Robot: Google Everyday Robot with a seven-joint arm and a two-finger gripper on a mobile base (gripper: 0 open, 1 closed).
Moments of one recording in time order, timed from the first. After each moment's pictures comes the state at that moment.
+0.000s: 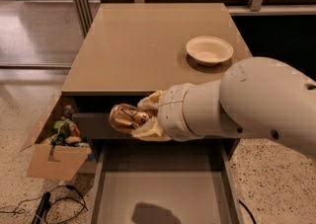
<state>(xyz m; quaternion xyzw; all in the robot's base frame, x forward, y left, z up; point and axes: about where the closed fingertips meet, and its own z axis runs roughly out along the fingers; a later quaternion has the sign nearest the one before) 0.433 0.022 0.861 -0.63 0.65 0.08 0.42</state>
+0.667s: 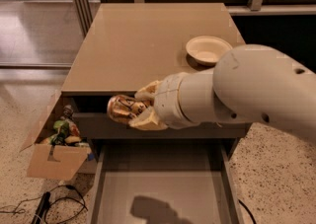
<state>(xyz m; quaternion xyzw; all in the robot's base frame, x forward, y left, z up) 0.451 0.029 0.870 -0.63 0.64 0.08 0.42</state>
